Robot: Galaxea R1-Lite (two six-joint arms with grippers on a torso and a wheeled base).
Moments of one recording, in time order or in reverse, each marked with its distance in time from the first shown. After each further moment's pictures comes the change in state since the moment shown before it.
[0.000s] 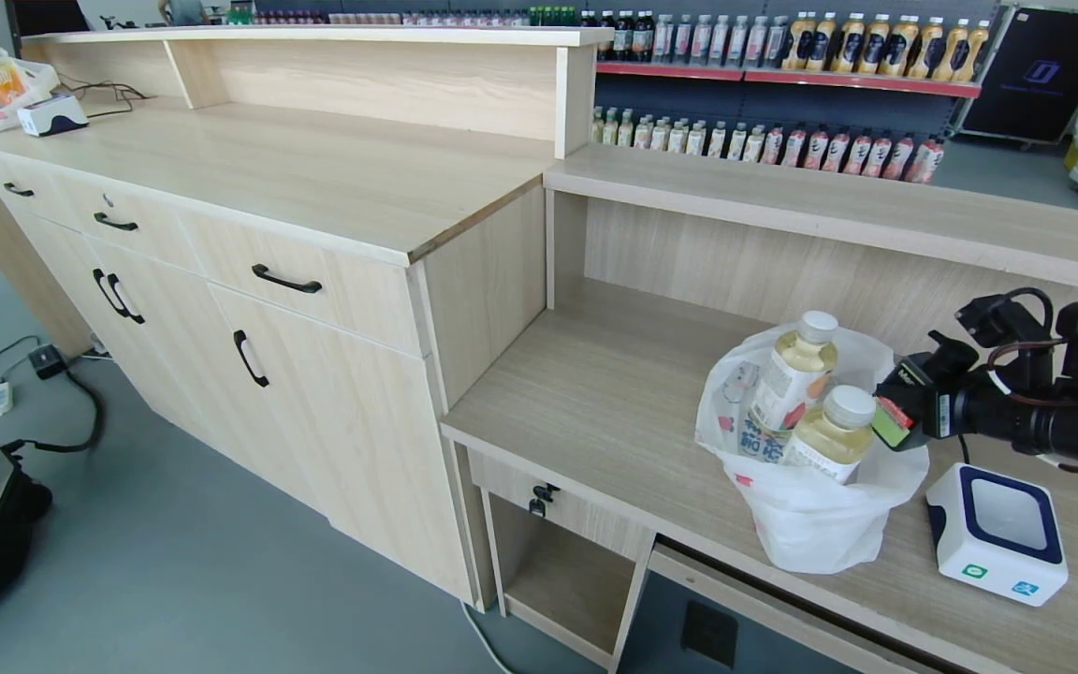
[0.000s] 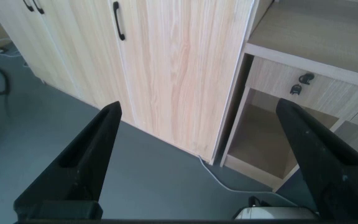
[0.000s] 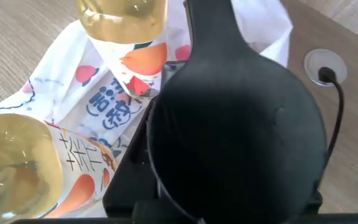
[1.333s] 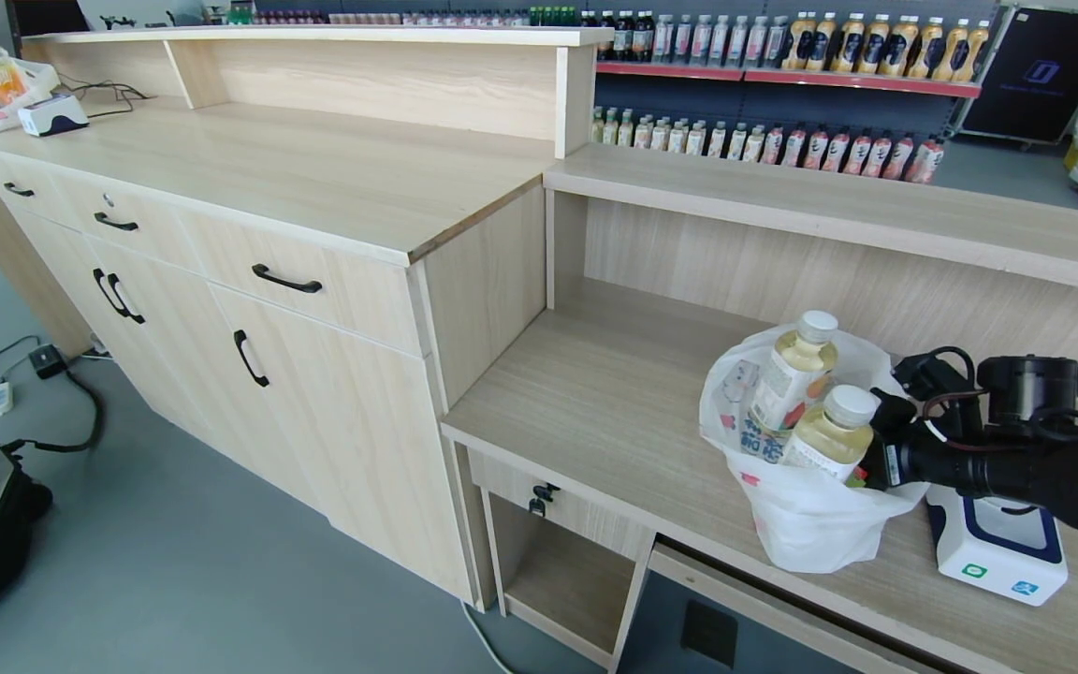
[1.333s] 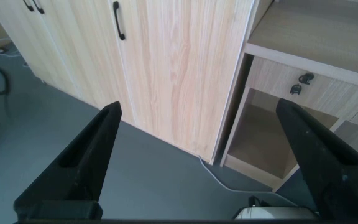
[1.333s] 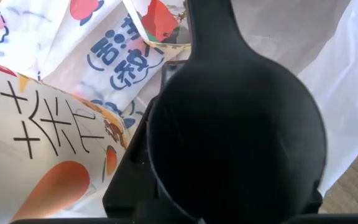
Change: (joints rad) left arm 0.000 0.000 0.000 0.000 0.000 0.000; right arm 0.047 0.155 0.049 -0.040 0.000 -0.009
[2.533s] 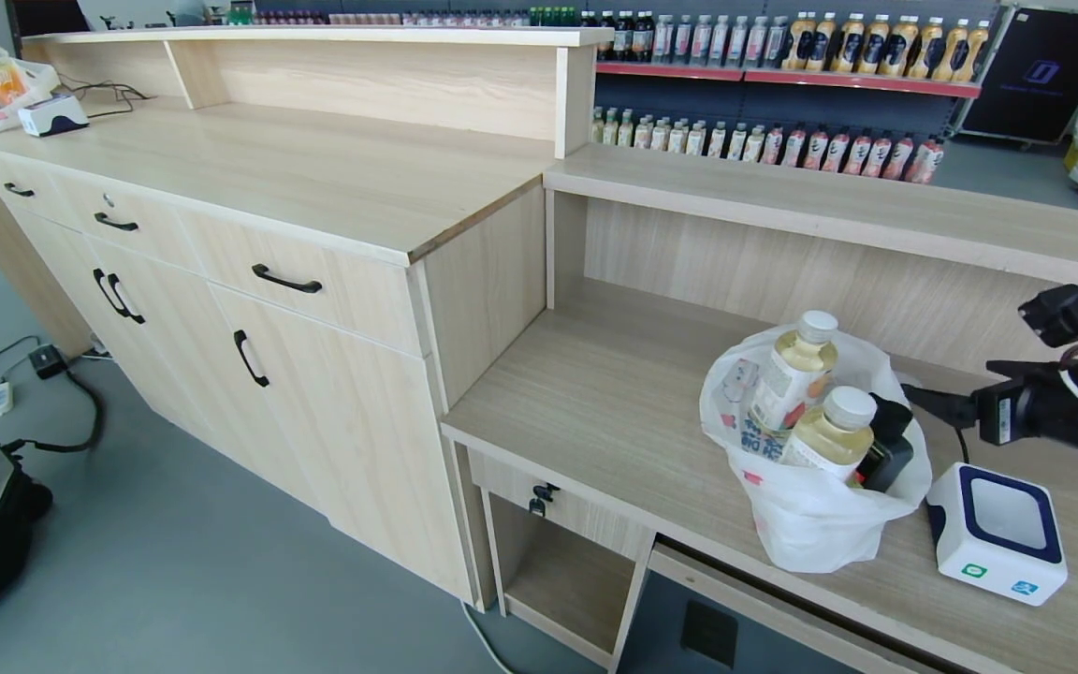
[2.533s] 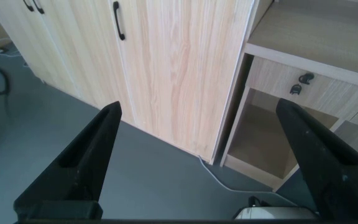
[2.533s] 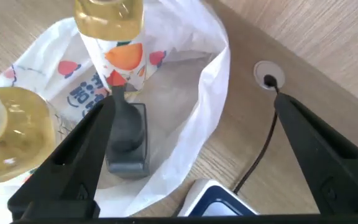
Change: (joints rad) left arm 0.000 0.000 0.000 0.000 0.000 0.000; right arm -0.123 -0.318 0.061 0.009 -0.001 -0.093
